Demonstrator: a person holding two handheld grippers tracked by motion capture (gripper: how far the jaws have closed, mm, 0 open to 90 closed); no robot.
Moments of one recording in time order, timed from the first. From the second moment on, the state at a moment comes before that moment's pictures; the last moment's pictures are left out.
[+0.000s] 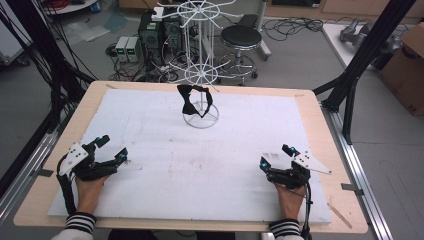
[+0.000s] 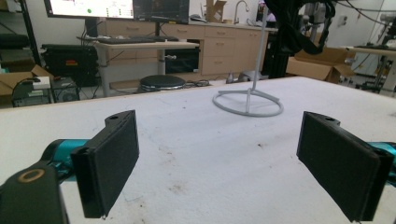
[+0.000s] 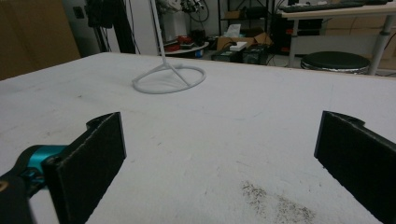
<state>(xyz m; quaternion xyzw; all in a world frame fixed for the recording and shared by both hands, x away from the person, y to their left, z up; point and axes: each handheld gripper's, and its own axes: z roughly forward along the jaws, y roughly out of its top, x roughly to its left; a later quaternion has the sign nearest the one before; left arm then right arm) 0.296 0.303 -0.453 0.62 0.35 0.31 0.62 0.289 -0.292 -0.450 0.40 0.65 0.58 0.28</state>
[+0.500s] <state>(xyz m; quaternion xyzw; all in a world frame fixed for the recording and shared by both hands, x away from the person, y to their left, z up) 0.292 0.305 -0.455 0.61 0.35 0.33 0.64 0.288 -0.292 -0.450 0.40 0.65 0.58 0.28</state>
